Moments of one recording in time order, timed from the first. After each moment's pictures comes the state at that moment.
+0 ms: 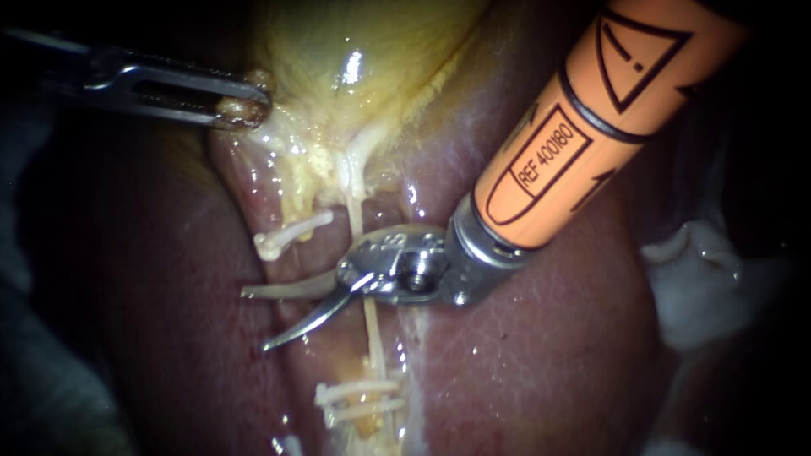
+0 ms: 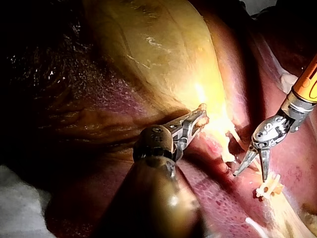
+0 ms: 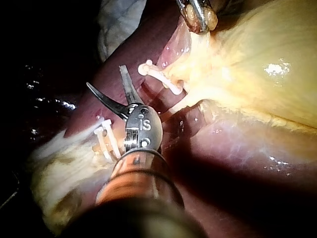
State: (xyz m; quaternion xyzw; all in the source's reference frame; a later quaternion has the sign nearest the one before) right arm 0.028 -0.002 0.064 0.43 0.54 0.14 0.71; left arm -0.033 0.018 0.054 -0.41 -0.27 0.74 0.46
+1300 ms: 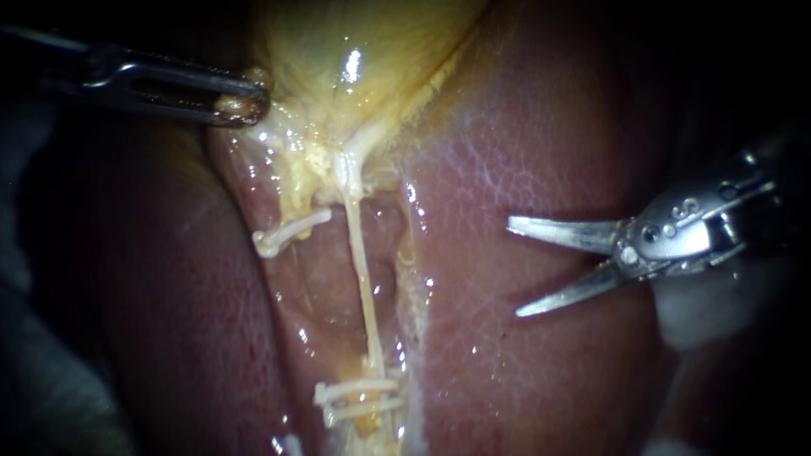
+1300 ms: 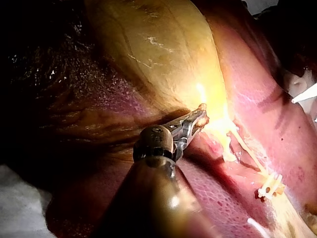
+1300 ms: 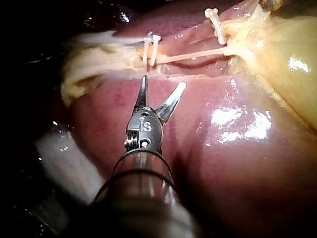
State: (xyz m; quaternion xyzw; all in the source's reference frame) right arm 0.006 0.001 0.052 0.11 0.45 0.09 0.88; left arm -0.033 0.018 0.055 -0.41 -0.27 0.74 0.46
